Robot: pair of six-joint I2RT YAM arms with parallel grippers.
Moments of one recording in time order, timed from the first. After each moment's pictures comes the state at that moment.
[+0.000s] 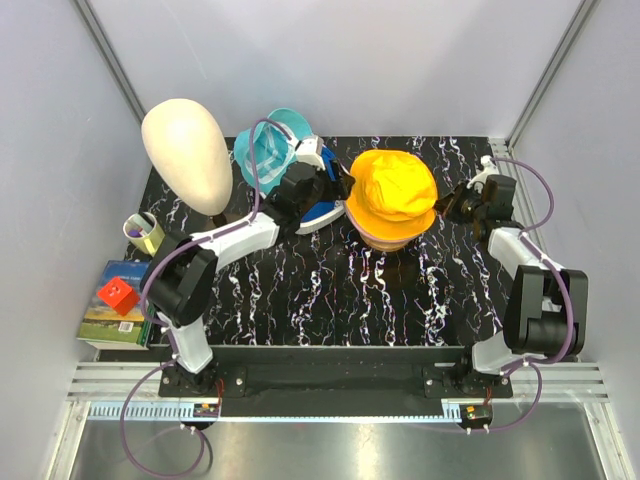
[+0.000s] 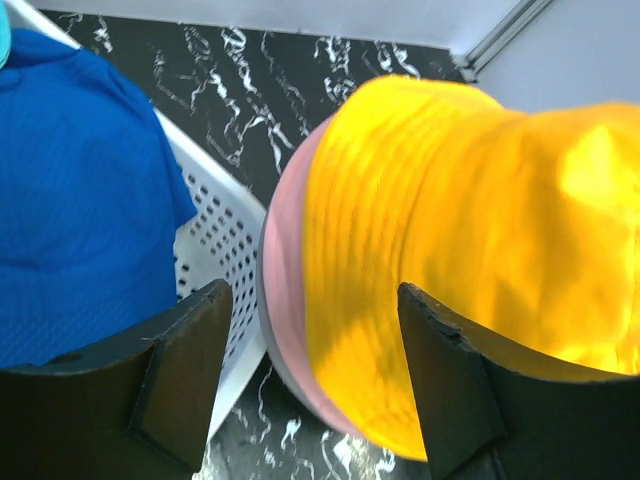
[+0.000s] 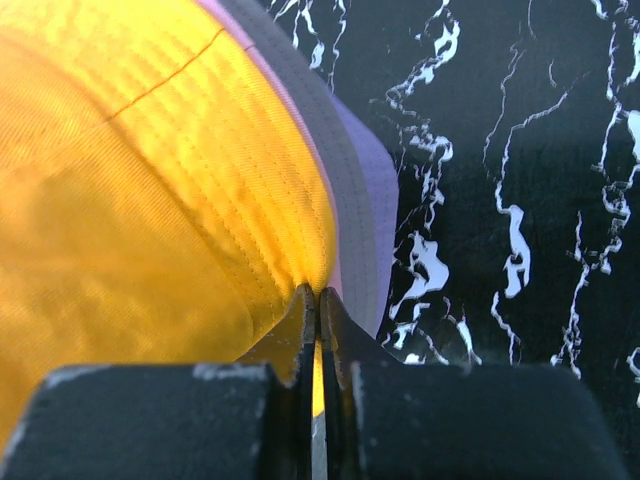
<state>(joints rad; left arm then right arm) -0.63 1.78 1.21 0.34 -0.09 -0.49 -0.12 1.49 0.86 0.12 -0.44 0.38</state>
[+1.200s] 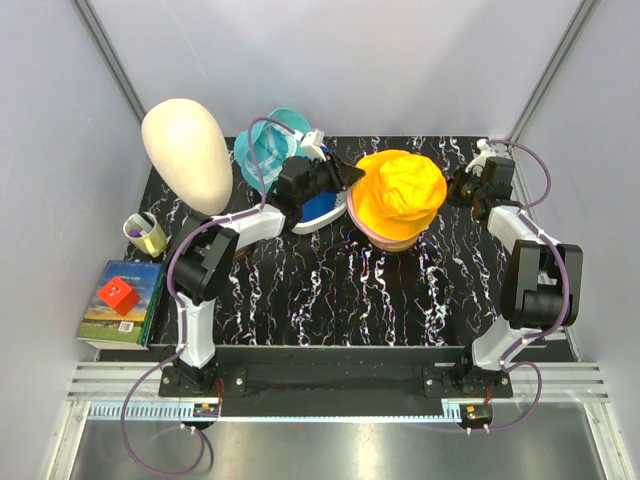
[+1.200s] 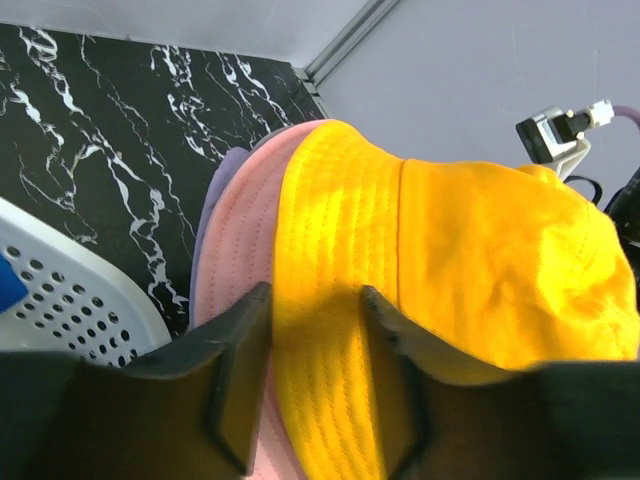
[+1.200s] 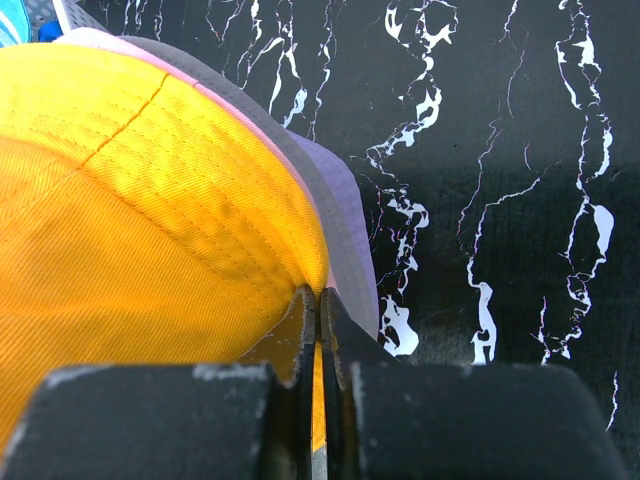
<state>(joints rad) -0.54 1.99 1.31 0.64 0.29 -0.72 -0.12 1.67 1.07 0.06 -0.45 0.29</state>
